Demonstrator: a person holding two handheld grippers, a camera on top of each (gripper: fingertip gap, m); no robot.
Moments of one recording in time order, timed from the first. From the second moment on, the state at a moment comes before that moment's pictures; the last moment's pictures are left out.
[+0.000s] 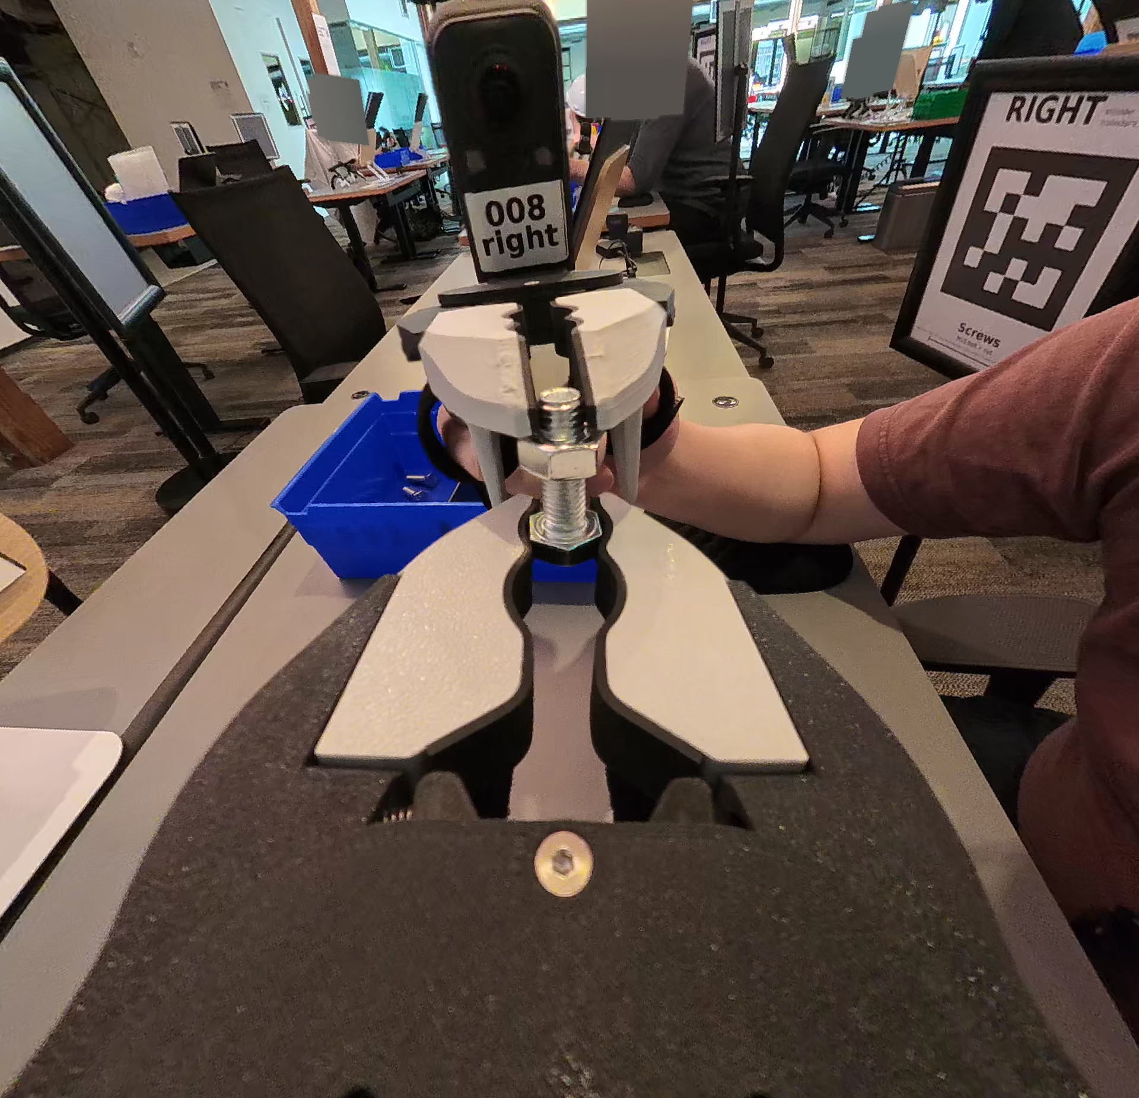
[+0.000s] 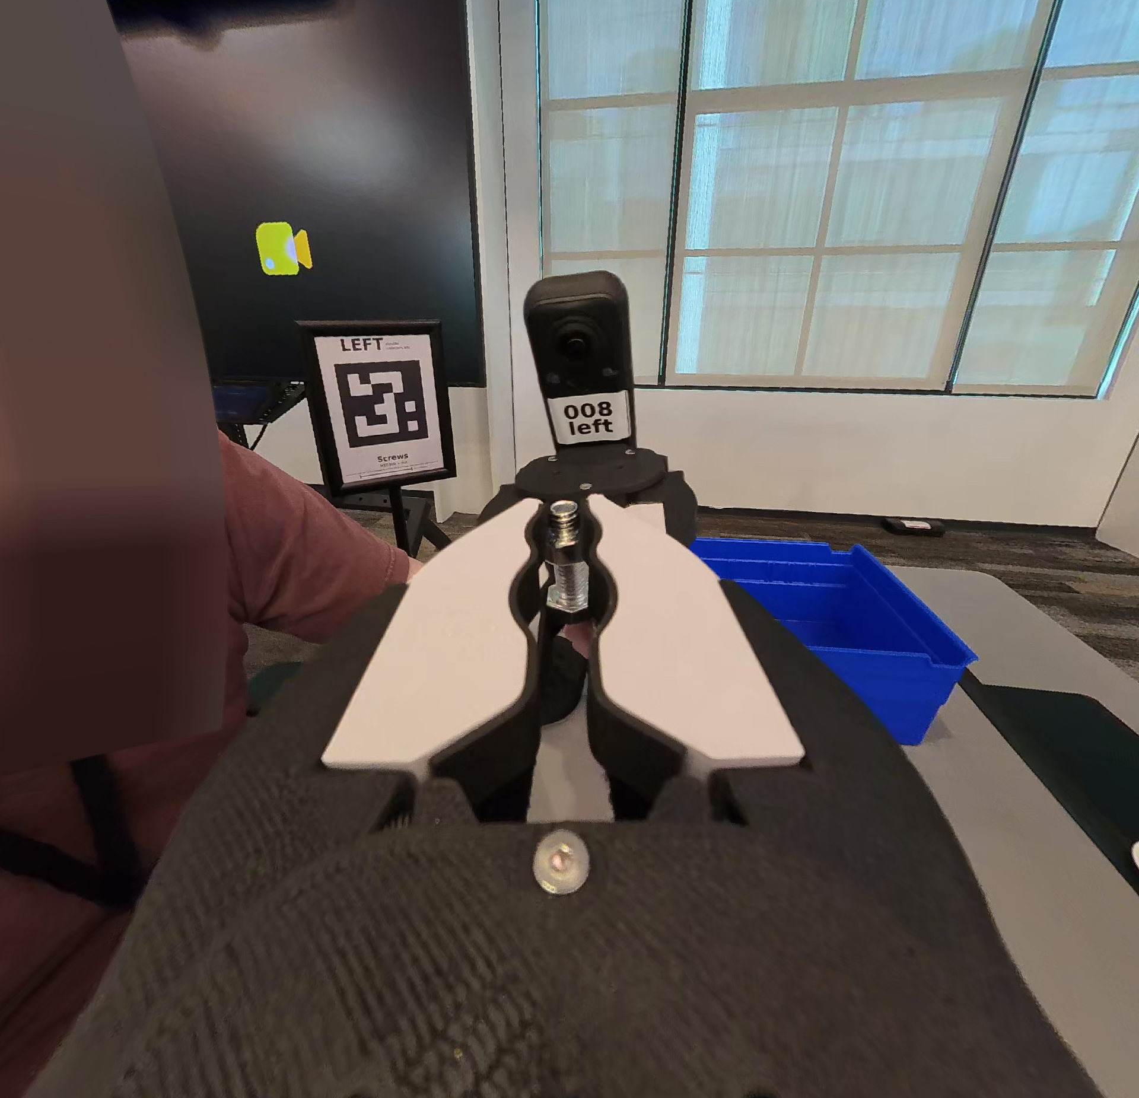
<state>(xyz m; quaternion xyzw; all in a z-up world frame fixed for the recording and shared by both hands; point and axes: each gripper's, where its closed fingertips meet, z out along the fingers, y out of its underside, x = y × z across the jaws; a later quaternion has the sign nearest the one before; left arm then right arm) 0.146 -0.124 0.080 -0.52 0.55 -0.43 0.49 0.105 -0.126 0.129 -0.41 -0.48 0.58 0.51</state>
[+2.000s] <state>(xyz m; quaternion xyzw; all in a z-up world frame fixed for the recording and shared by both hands) 0.149 -0.149 0.091 -0.52 0.55 -0.49 0.45 0.121 -0.119 0.134 -0.43 -0.47 0.61 0.47</state>
